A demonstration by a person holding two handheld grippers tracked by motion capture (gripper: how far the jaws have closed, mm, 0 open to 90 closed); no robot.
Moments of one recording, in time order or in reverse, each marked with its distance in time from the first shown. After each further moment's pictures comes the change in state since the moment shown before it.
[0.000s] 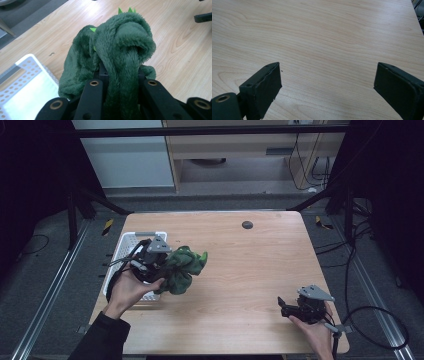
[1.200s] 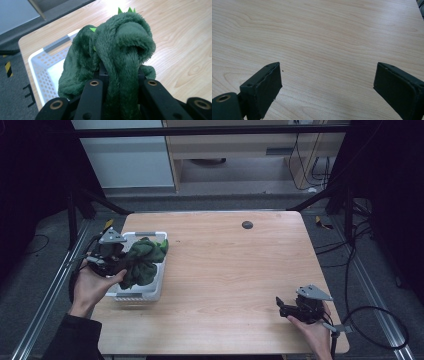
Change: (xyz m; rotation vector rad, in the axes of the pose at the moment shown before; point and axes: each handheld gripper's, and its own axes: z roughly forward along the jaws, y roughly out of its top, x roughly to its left) left arm 0.063 -0.044 -0.047 -0.022 0.154 -0.171; right arm 0.004 0.001 0.001 -0.002 0.018 0.005
